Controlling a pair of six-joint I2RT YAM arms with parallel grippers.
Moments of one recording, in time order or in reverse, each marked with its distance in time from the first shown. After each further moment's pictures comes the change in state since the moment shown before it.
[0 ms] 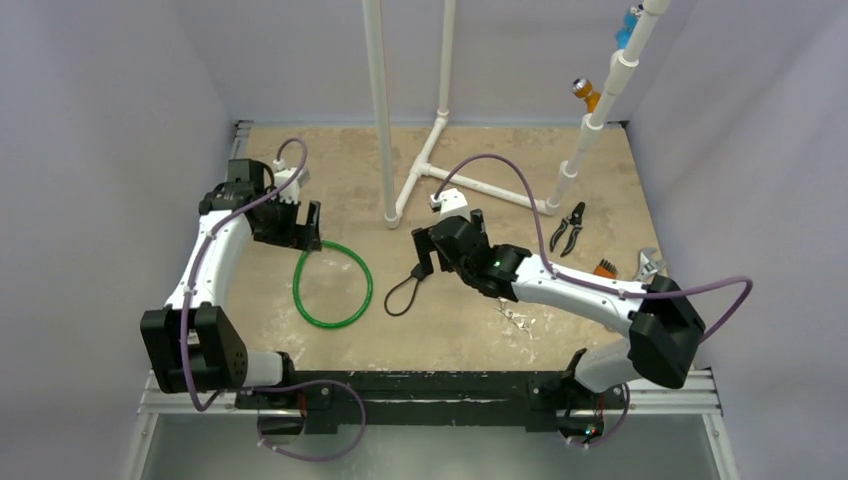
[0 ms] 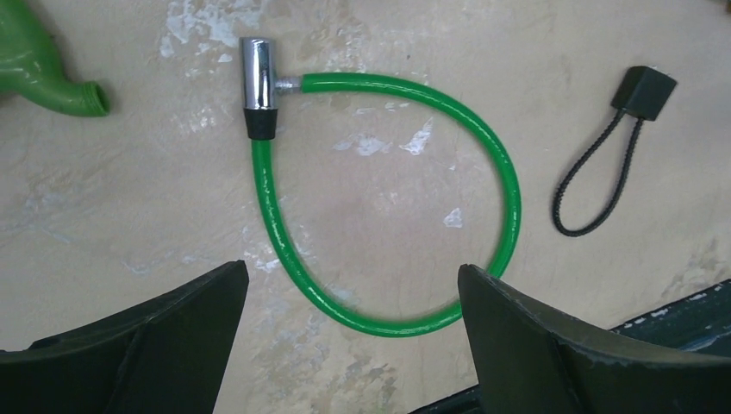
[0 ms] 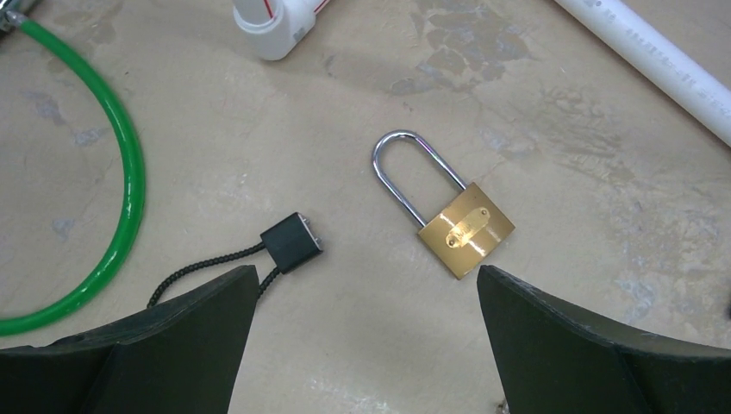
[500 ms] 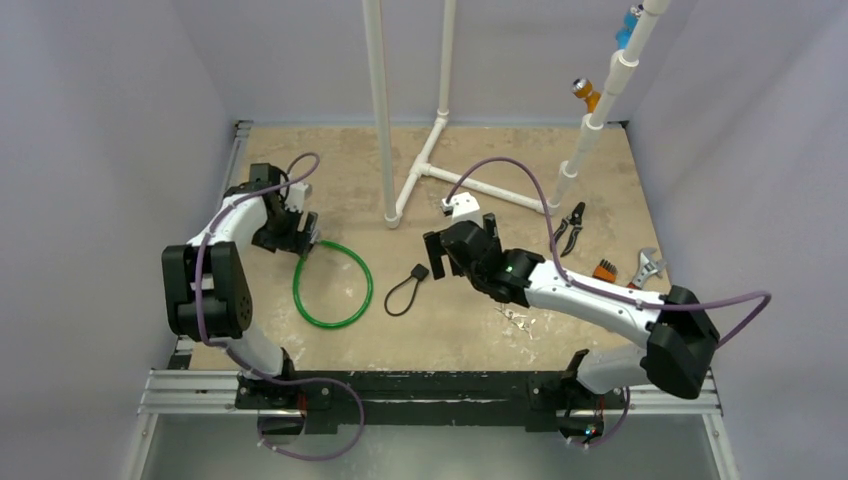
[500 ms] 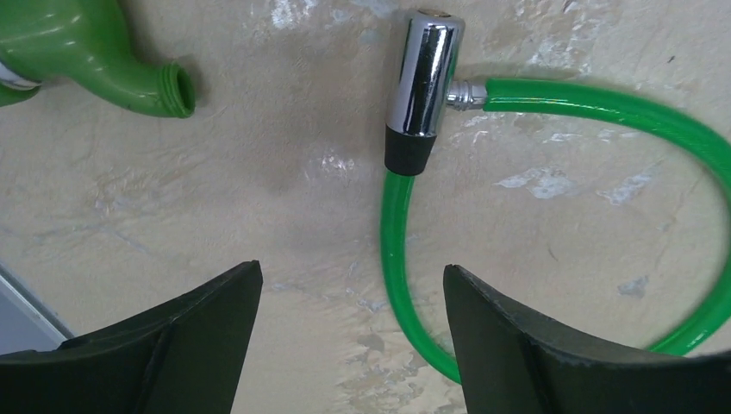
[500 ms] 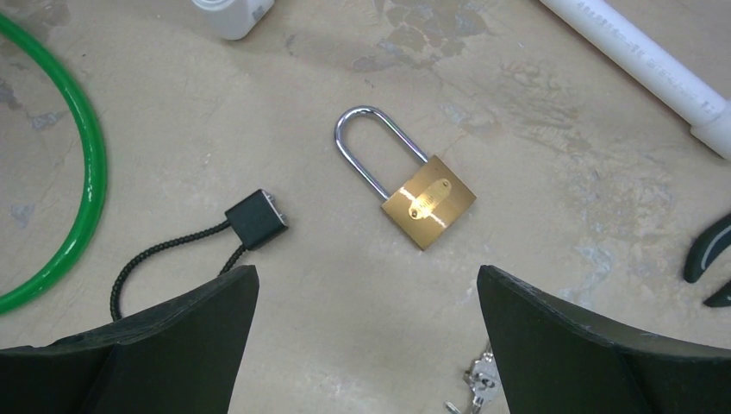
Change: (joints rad) left arm 0.002 0.273 -0.024 0.144 -0.295 0.045; right arm 0.005 -0.035 -0.019 -0.056 0.029 0.001
